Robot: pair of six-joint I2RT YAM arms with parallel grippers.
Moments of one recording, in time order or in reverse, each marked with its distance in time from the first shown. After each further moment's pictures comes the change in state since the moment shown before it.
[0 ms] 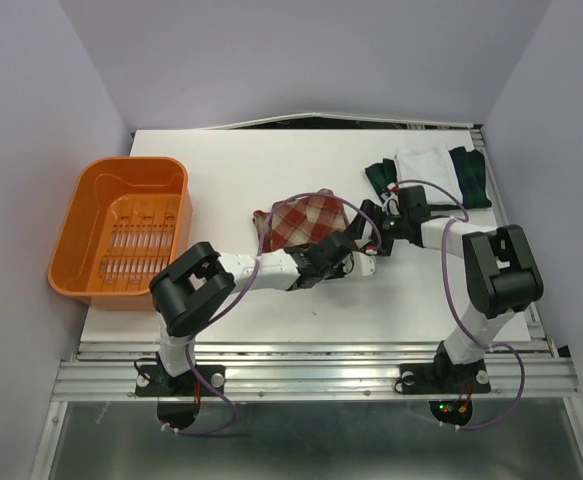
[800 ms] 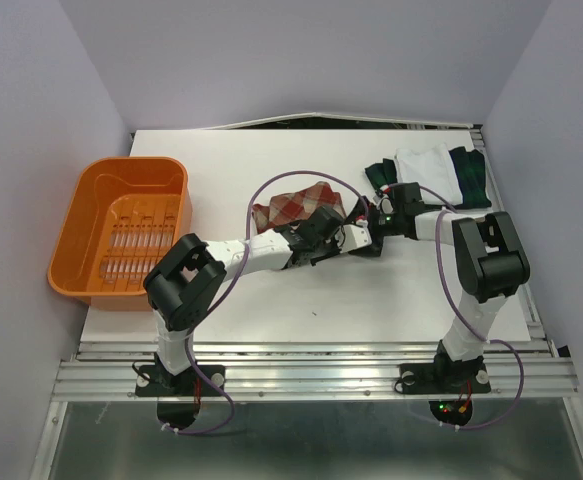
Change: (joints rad) left arm 0.126 -0.003 0.110 -0.096 0.149 -0.103; right arm -0.009 0.138 0.060 0.075 -0.176 0.156
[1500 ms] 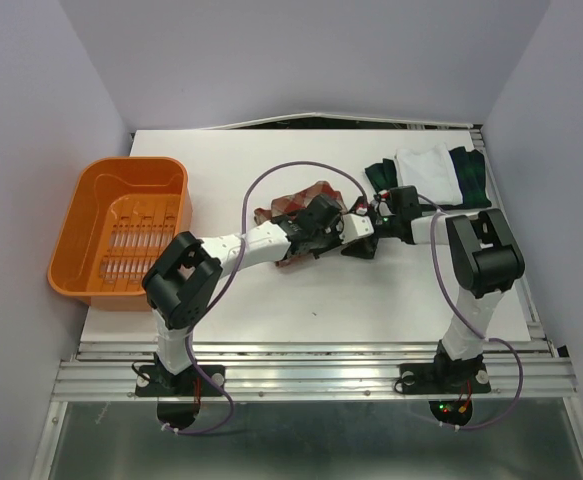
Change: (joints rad) left arm 0.031 0.000 0.056 -0.031 0.105 -0.026; right arm 0.003 0.047 -0.006 0.095 -0.038 0.169
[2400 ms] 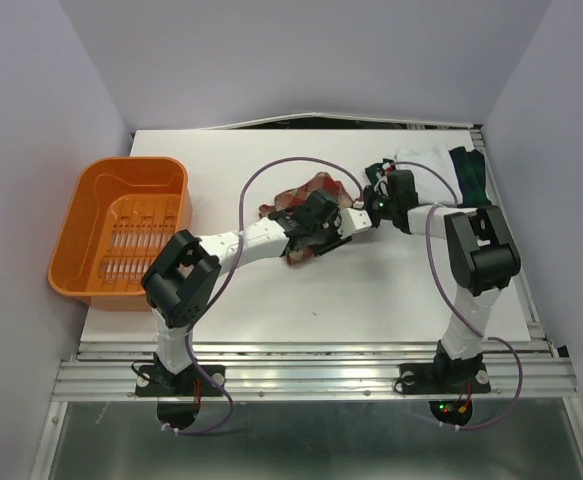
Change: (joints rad) left arm 0.028 0.006 0.032 -0.017 0.048 -0.040; right arm 0.022 0.027 0.087 0.112 0.277 -0.202
